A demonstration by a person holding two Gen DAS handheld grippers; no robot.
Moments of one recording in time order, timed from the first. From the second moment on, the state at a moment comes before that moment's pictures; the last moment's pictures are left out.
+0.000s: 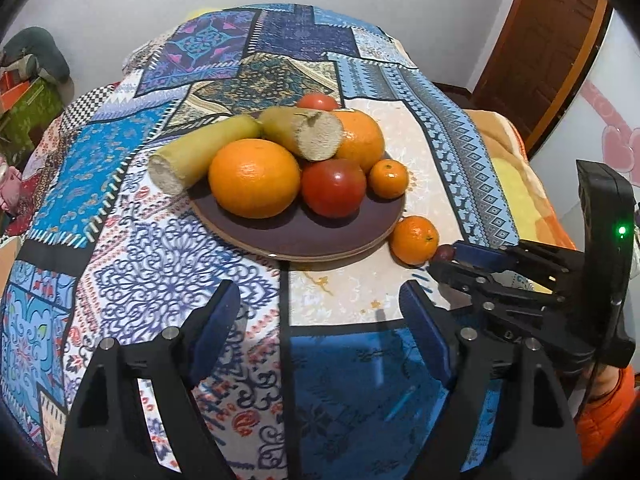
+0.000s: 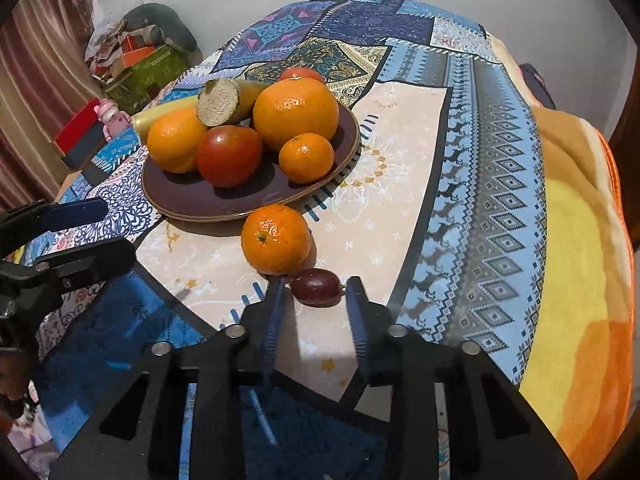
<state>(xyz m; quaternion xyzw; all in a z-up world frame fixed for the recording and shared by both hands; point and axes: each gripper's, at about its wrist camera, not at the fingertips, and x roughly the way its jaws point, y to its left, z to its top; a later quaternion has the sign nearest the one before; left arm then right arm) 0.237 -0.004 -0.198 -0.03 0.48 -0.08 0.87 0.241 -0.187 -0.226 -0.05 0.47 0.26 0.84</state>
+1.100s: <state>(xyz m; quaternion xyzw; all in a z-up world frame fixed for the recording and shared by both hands) 0.296 -0.086 -0.237 -0.04 0.54 -0.11 0.83 0.236 -0.249 -0.197 0.03 0.44 0.25 0.86</state>
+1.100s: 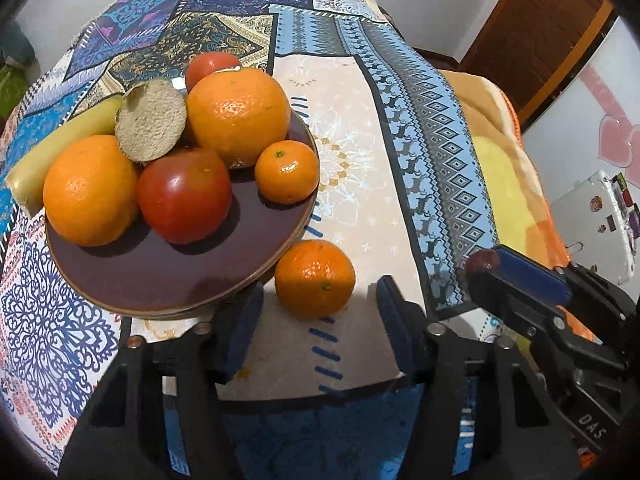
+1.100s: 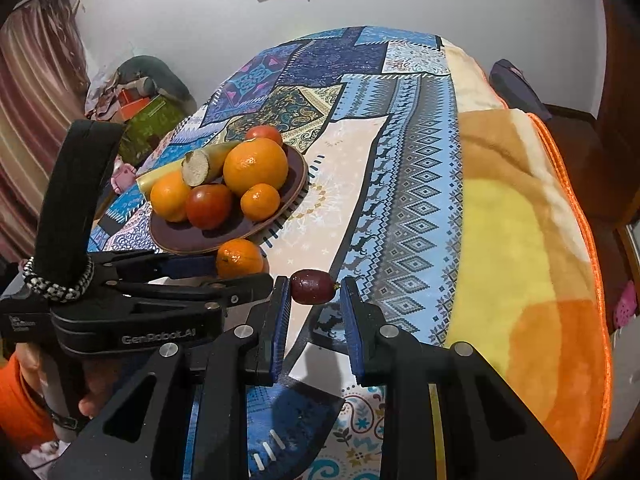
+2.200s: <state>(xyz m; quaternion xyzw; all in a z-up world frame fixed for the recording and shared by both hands) 0.255 0.013 -0.189 -0.03 0.48 -0.08 0.88 0.254 -0.146 -0.198 -0.03 0.43 0.30 0.85</state>
